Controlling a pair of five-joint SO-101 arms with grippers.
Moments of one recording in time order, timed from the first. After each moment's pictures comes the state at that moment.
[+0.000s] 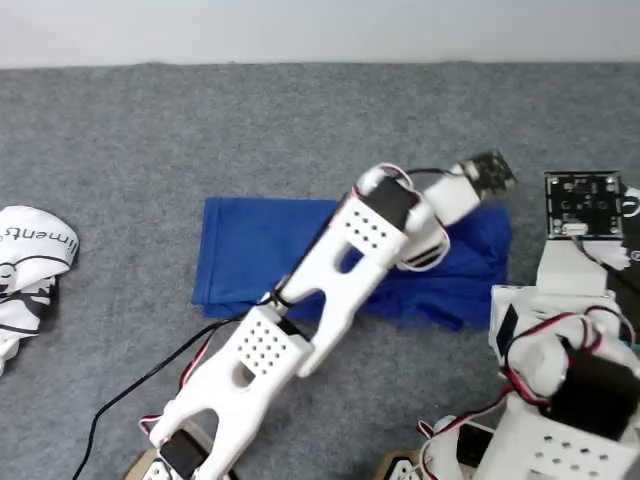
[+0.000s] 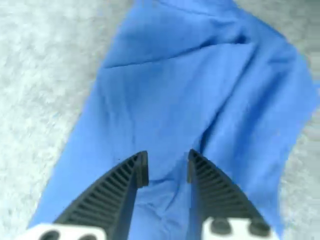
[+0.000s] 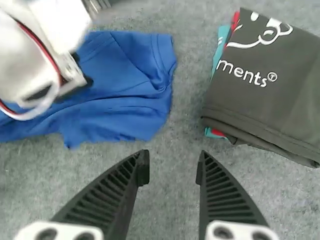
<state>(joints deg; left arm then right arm) 38.2 61.8 -79.4 99.2 -13.5 16.2 -55.0 15.0 100.6 15.3</state>
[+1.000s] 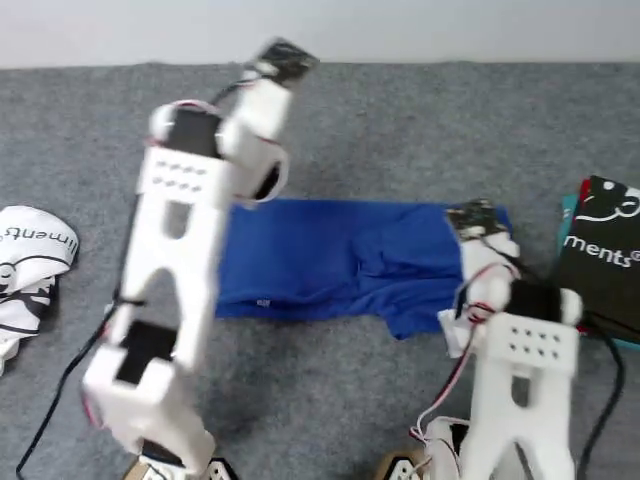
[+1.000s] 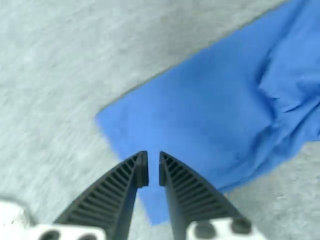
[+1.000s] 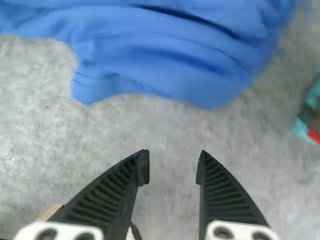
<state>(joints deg) 7.1 10.2 -28.4 99.4 -9.0 5.6 -39.6 45.5 82.5 25.2</state>
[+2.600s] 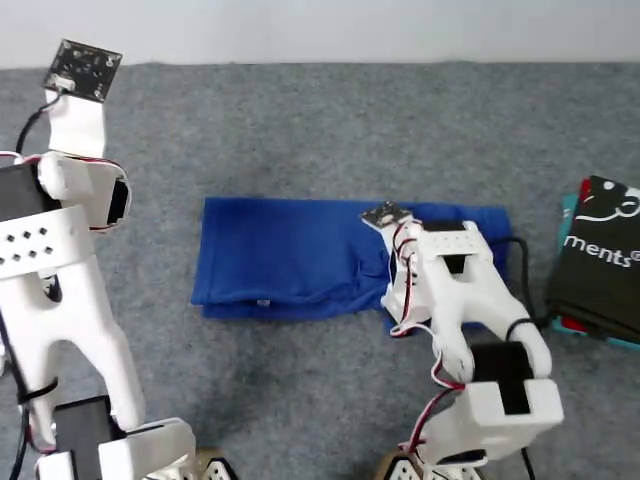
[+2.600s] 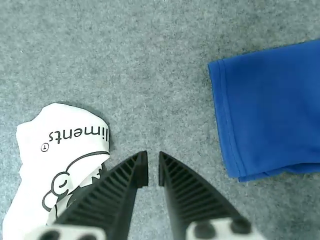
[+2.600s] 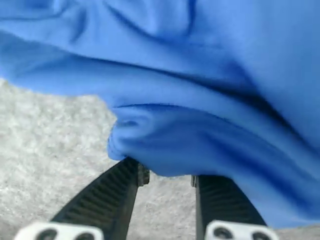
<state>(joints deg) -17.3 -9.3 -15.5 99.6 -15.9 -6.5 7.3 30.5 68.5 25.3</state>
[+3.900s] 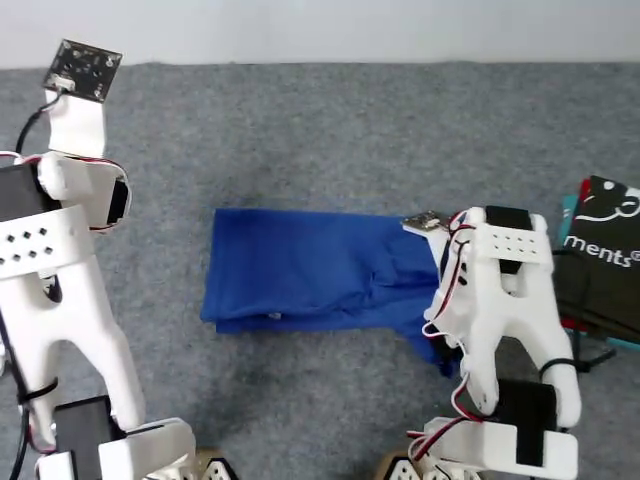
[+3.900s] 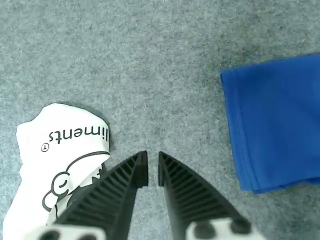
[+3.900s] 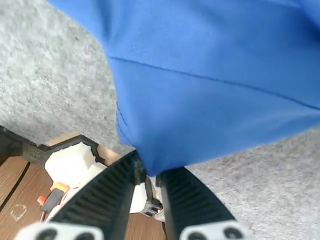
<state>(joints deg) -17.3 -9.3 -15.5 99.6 -15.9 5.2 -6.1 27.7 95.6 36.6</state>
